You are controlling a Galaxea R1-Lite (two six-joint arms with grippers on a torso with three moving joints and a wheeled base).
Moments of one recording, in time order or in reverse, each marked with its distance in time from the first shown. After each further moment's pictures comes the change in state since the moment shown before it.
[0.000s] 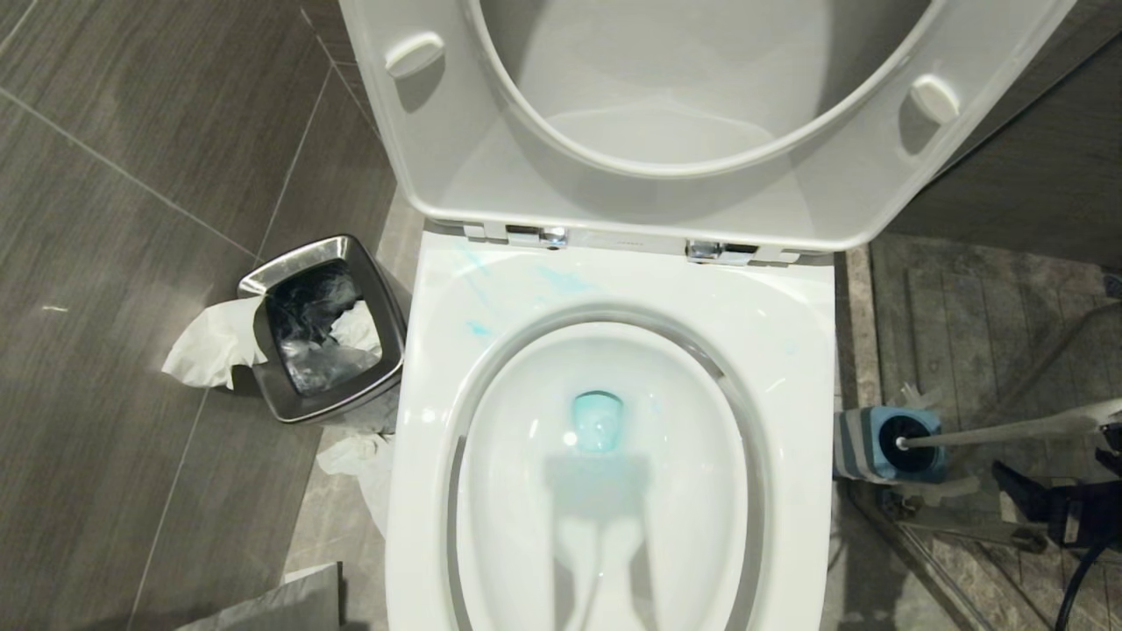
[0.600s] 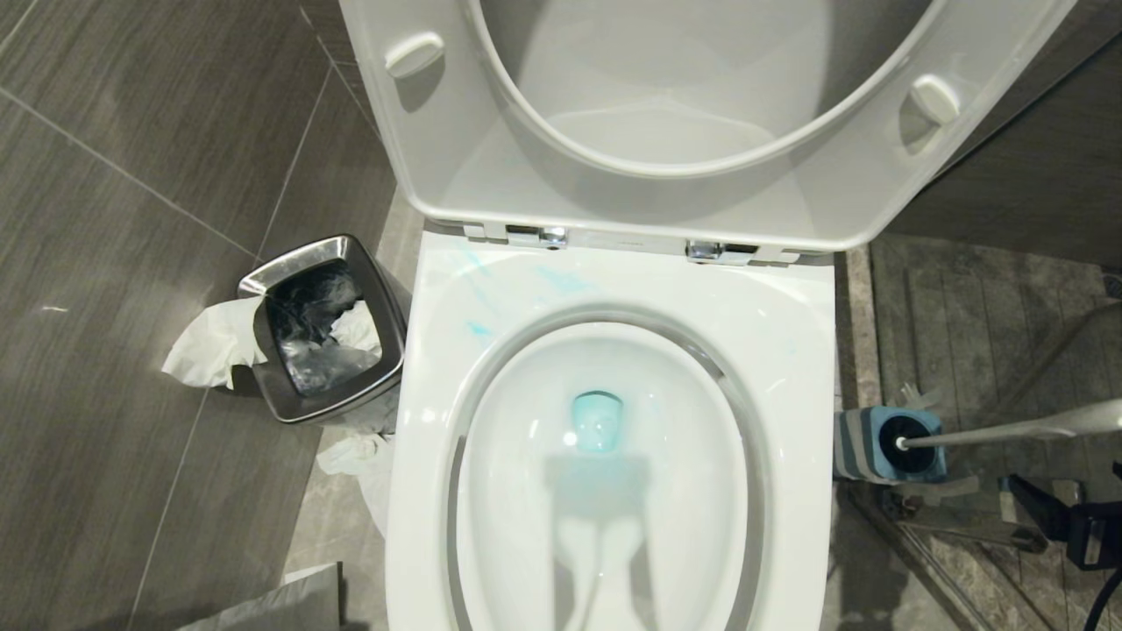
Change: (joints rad) left arm 0.000 0.000 0.000 0.000 0.000 0.001; right arm -0.005 -0.128 0.056 0.071 0.000 -0.003
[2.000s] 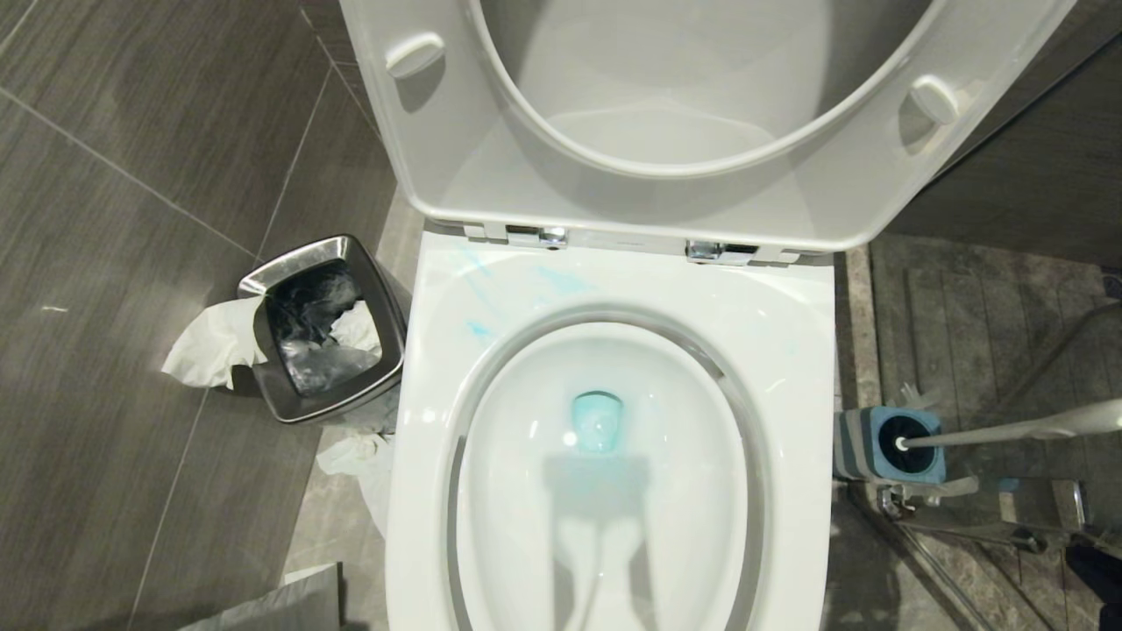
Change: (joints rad) left arm 0.001 0.000 0.000 0.000 0.000 0.000; right arm 0.098 -0.456 0.053 0.507 -0.005 -0.017
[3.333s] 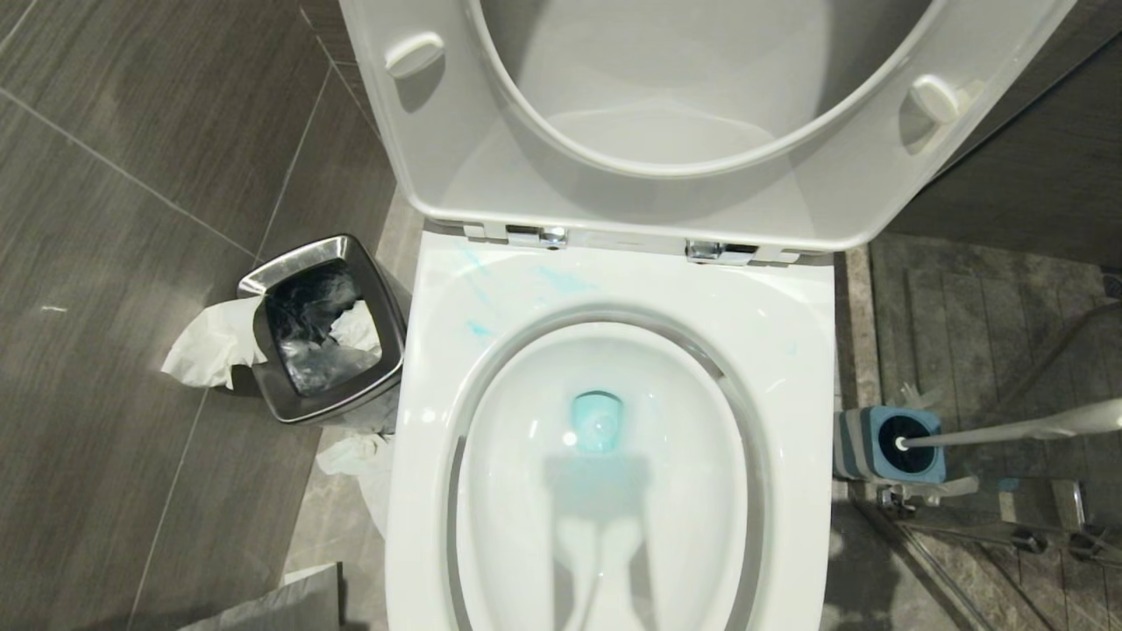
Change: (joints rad) left arm -0.001 0.000 0.000 0.000 0.000 0.000; right arm 0.015 -0.300 -0.662 1.506 0.092 0.215
